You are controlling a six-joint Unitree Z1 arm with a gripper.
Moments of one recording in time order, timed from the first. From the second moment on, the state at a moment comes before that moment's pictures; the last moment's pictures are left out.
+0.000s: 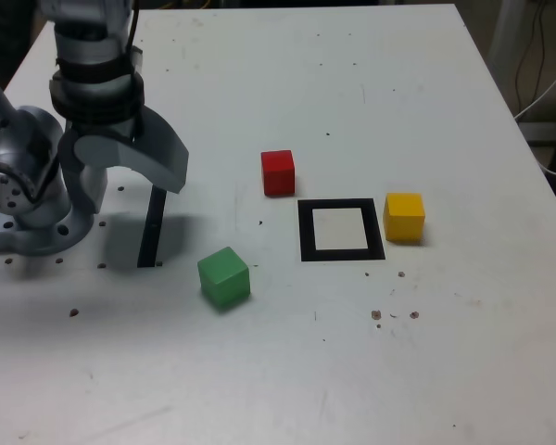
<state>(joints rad) -0.04 1.35 -0.70 1.07 0.01 -0.06</state>
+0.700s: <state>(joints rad) -0.04 1.40 -0.81 1.07 -0.01 -0.07</state>
